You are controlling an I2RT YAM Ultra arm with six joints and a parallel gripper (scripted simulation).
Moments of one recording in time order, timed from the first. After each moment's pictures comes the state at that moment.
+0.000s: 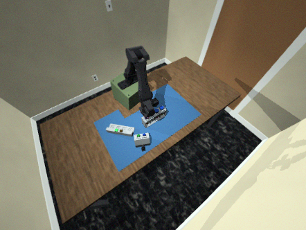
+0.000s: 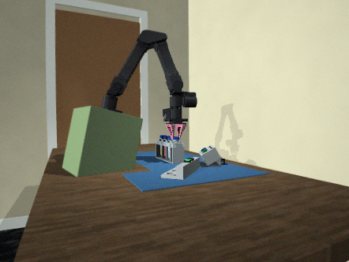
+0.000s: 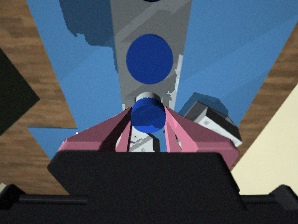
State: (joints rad) arm -0.26 1.89 0.87 -0.36 -0.08 -1.74
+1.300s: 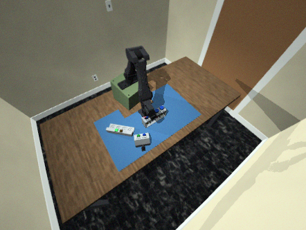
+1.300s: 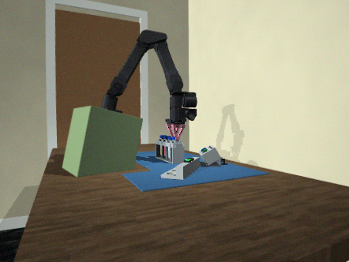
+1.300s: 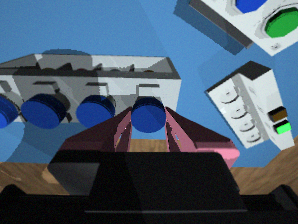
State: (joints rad) arm -0.26 1.89 0.87 -0.36 -0.08 -0.17
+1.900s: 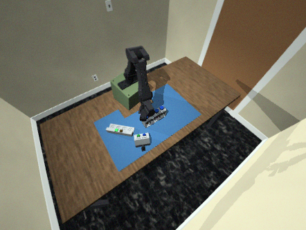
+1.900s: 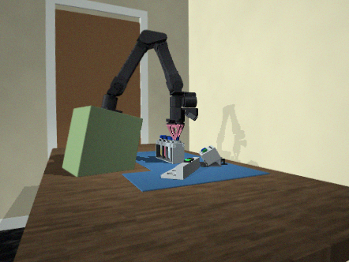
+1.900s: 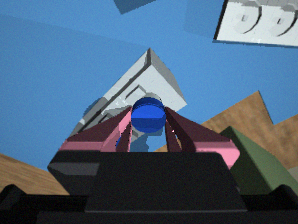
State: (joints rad) arm -0.26 1.89 0.87 -0.36 -0.08 0.61
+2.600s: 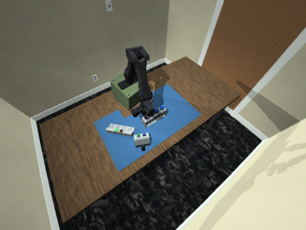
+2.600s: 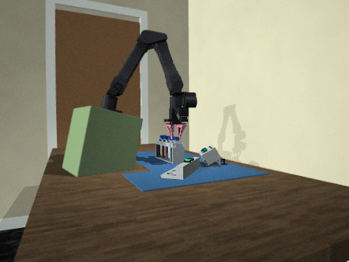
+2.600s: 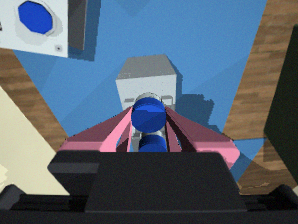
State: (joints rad) arm -0.26 1.89 0.87 -0.36 -0.08 1.52
